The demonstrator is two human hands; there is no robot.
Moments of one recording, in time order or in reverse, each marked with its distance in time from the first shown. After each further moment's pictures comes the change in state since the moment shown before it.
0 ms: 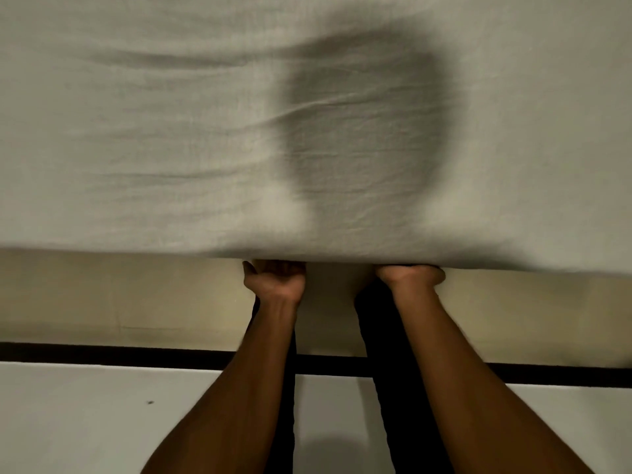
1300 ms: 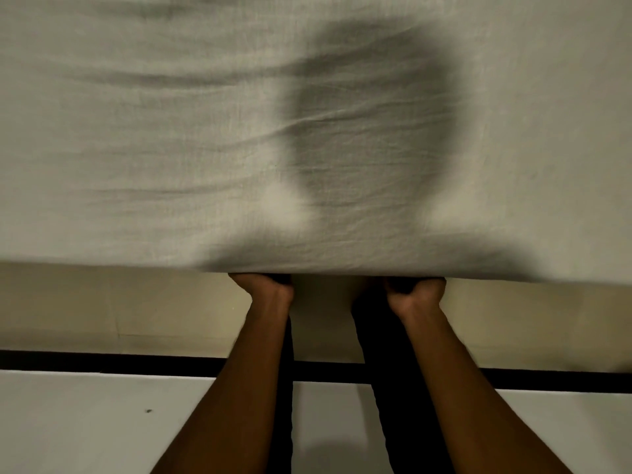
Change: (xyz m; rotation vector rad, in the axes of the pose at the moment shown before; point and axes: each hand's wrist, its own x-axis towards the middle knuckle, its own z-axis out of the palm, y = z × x) left_hand -0.017 0.000 0.029 0.135 0.048 0.294; right_hand 0.012 -0.023 -0.021 -0.260 -0.087 -0.088
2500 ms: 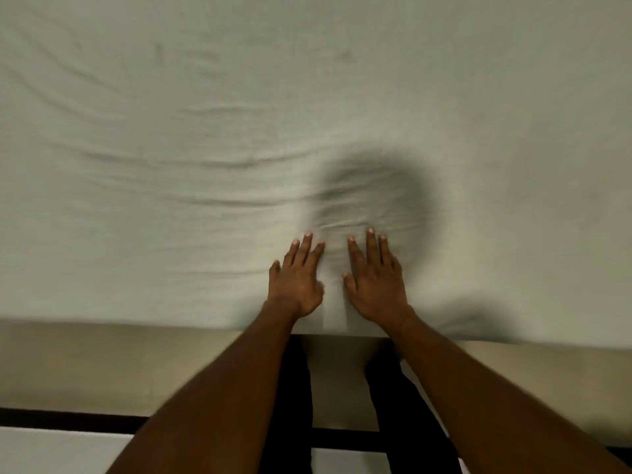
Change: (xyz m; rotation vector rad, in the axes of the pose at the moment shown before) left_hand -0.076 0.093 0.128 2.384 -0.779 0.852; right_hand -0.112 -0.024 0.123 -2.206 -0.448 -1.275
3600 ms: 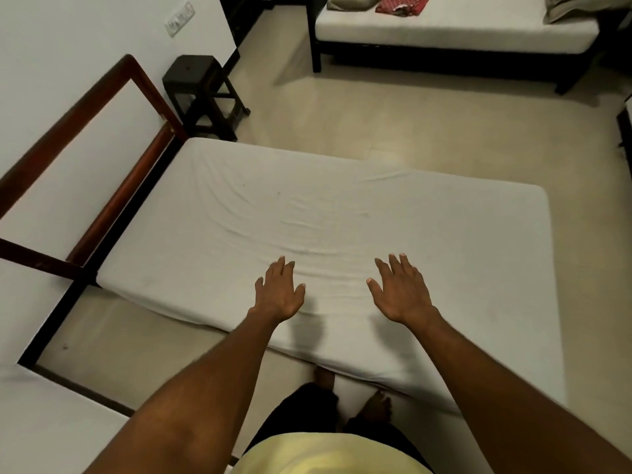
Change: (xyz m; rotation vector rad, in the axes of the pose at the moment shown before) left_hand -0.305 0.107 -0.225 -0.212 0.492 -0.257; right_hand -0.214 -0.001 -0.355 -0.105 0.190 -0.213
